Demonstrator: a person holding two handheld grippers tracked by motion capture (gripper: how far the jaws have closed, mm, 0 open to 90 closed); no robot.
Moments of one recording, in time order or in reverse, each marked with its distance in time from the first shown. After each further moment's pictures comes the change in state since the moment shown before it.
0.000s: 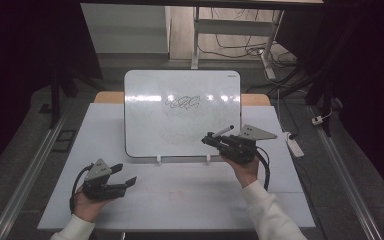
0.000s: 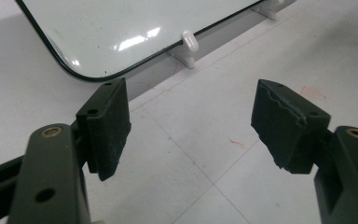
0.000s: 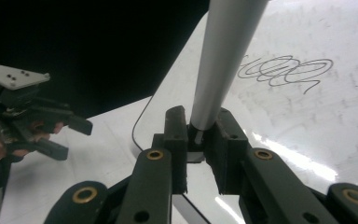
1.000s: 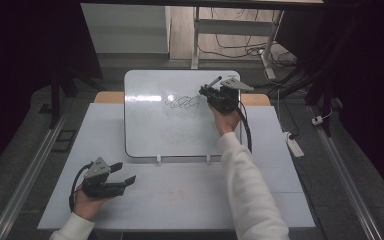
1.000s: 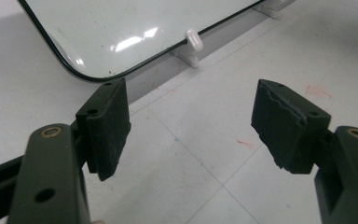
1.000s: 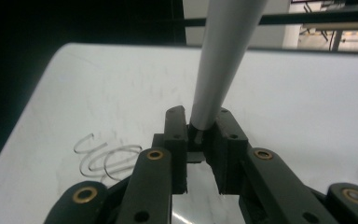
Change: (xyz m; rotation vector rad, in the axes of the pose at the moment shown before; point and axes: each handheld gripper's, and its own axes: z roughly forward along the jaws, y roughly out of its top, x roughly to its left) left arm 0.009 -0.002 0.004 -0.001 -0.016 0.005; right arm -0.093 0.059 0.103 -0.020 -0.357 0.035
